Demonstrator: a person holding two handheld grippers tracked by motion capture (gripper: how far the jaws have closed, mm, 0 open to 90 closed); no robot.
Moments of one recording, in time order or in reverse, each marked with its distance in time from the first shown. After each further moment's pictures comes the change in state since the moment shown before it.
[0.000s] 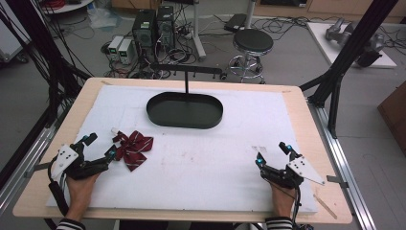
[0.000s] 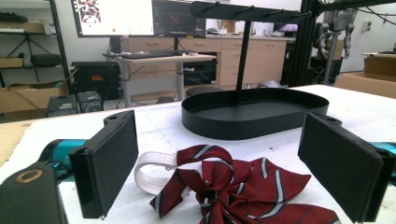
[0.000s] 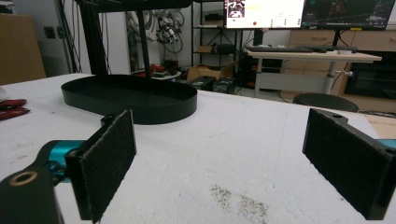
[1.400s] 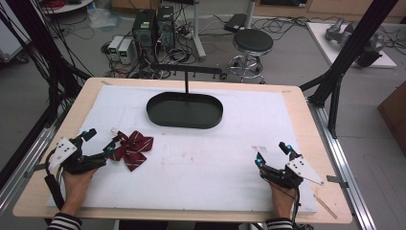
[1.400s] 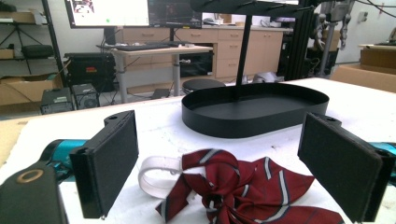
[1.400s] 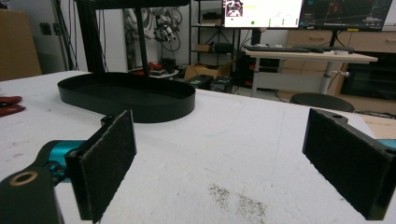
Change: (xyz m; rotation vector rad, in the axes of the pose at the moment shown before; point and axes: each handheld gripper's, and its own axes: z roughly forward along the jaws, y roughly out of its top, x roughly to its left) left arm 0.011 0.016 0.008 0.054 -0.028 0.008; right arm 0.002 0.000 0.001 0.005 -0.014 -0.019
